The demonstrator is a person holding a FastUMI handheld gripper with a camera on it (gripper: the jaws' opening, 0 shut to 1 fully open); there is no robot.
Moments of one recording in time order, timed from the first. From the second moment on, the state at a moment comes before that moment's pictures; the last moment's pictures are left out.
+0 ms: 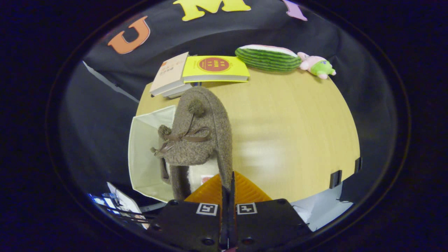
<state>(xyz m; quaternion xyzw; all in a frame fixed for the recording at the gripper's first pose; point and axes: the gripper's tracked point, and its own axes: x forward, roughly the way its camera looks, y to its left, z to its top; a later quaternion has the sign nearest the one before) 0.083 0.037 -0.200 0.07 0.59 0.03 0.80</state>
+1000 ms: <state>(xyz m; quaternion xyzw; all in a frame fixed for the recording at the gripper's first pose) 0.081 0.171 -0.218 0.11 0.51 0.07 0.85</state>
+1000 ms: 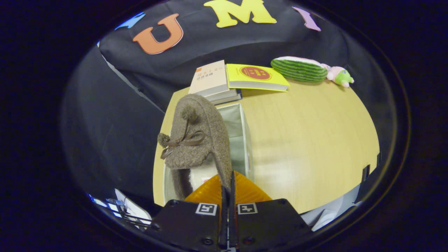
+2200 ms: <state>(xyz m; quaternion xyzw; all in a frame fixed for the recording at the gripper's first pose) 0.109 0.111 -0.107 0.01 0.17 0.05 0.98</state>
